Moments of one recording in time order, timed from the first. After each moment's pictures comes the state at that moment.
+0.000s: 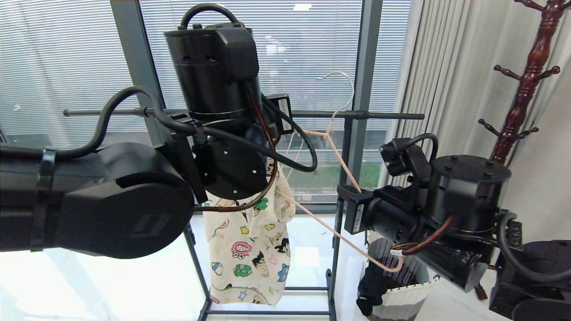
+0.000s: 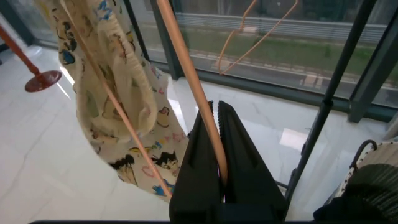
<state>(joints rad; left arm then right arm) -0.79 1.78 -1.29 -0.53 0.82 -0.04 0.91 1.73 -0.78 -0.84 -0.26 0.28</state>
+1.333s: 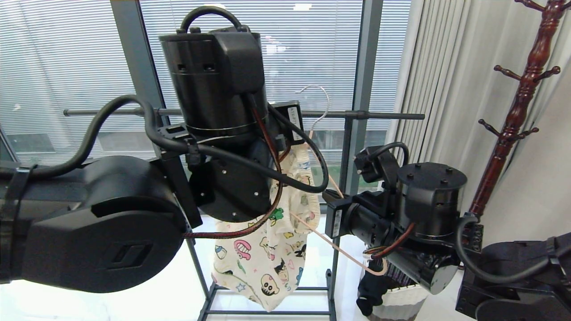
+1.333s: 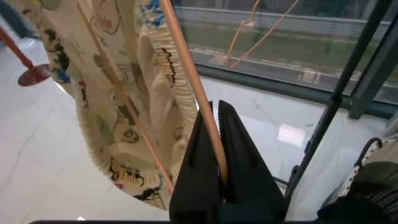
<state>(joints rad) -0.85 1.74 -1.23 -0.53 0.82 -0.09 0.95 1.82 -0.83 -0.84 -0.31 0.28</state>
